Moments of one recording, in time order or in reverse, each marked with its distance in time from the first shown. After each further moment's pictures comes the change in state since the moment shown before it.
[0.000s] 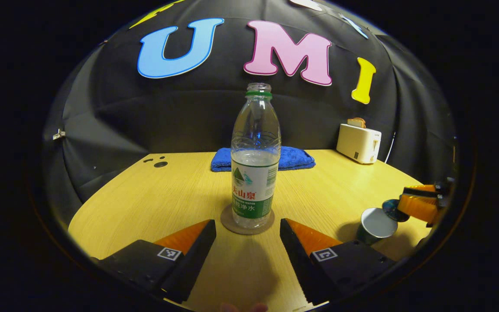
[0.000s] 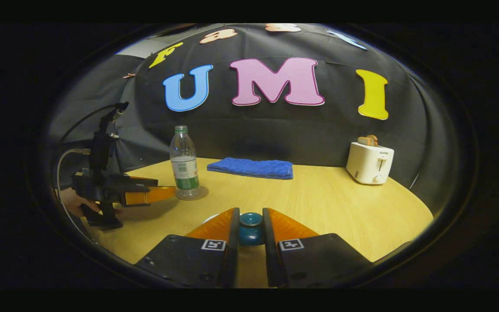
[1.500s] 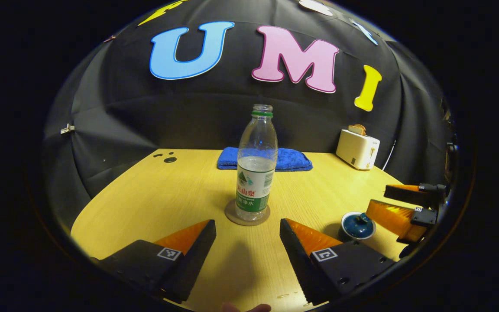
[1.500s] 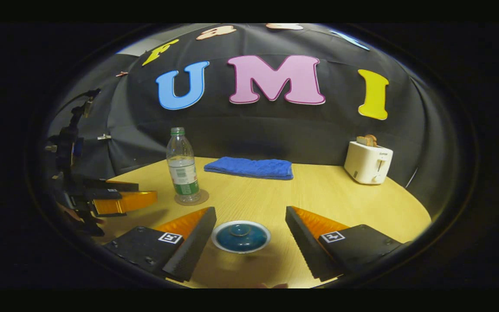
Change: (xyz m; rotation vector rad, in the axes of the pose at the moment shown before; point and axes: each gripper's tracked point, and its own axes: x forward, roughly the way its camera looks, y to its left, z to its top) left arm -0.048 0.002 0.018 -0.054 0.047 0.044; right arm -0.001 -0.001 0.038 0.002 0.042 -0.082
